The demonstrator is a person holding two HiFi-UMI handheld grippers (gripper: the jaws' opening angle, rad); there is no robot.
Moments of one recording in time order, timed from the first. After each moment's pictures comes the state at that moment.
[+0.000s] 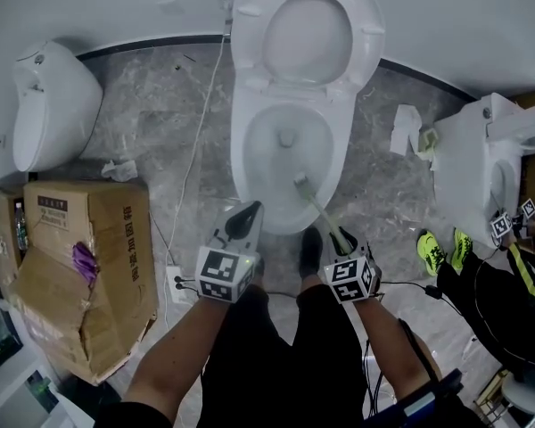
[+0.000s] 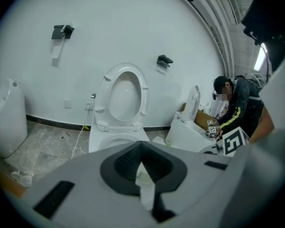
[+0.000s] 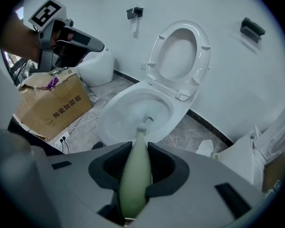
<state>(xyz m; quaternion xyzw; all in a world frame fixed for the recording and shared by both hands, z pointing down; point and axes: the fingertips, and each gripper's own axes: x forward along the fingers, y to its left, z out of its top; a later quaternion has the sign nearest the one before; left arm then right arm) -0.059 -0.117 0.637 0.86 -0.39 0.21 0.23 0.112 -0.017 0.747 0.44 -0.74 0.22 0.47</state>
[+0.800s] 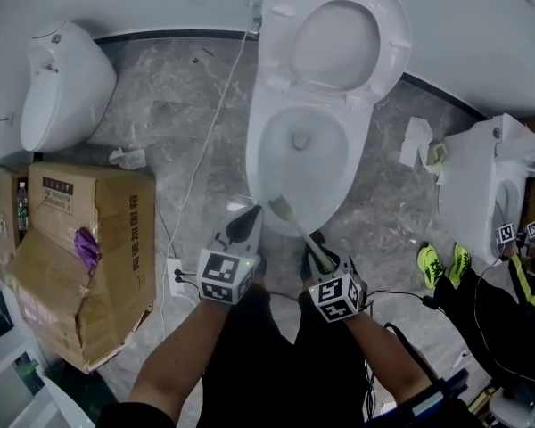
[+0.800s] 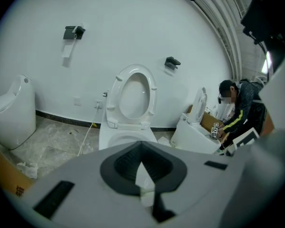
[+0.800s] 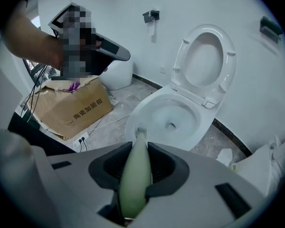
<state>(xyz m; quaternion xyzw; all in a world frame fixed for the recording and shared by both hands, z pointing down) -0.096 -0.107 0.644 0.84 -0.43 0.21 0.25 0.030 0.013 0.735 0.35 -0.79 0.23 0.45</state>
